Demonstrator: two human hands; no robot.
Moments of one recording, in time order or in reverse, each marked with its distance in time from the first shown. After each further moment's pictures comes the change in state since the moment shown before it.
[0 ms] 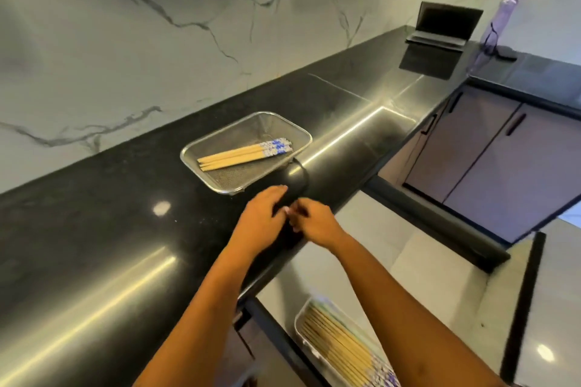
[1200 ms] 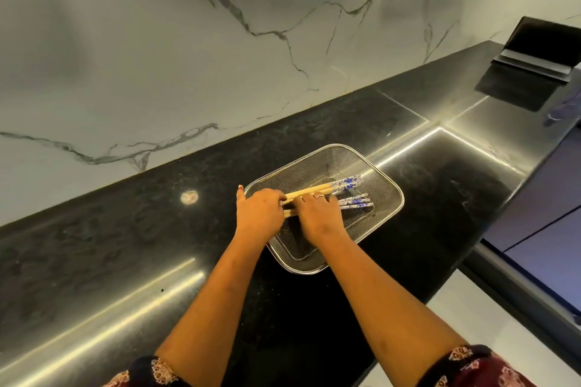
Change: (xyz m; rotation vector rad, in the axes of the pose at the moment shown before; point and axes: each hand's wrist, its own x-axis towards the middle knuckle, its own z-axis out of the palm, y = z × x) left_hand 0.144 -0.131 -0.090 0.426 0.055 -0.281; right_hand 0.209 -0.075 0.089 -0.966 -0.029 -0.242
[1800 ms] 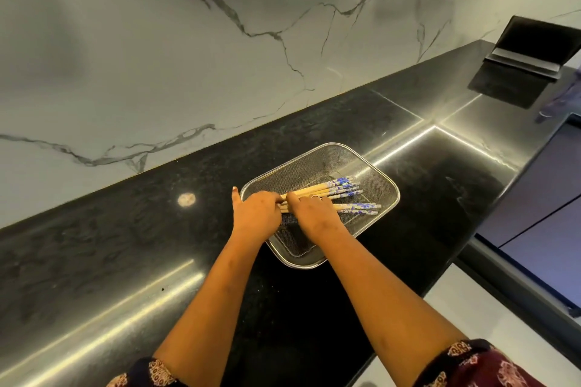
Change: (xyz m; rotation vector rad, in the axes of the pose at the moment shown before) left_hand -0.007 -0.002 -0.003 0.030 -0.049 0.001; right_hand 0.000 0.000 0.000 -0.002 -0.013 -0.099
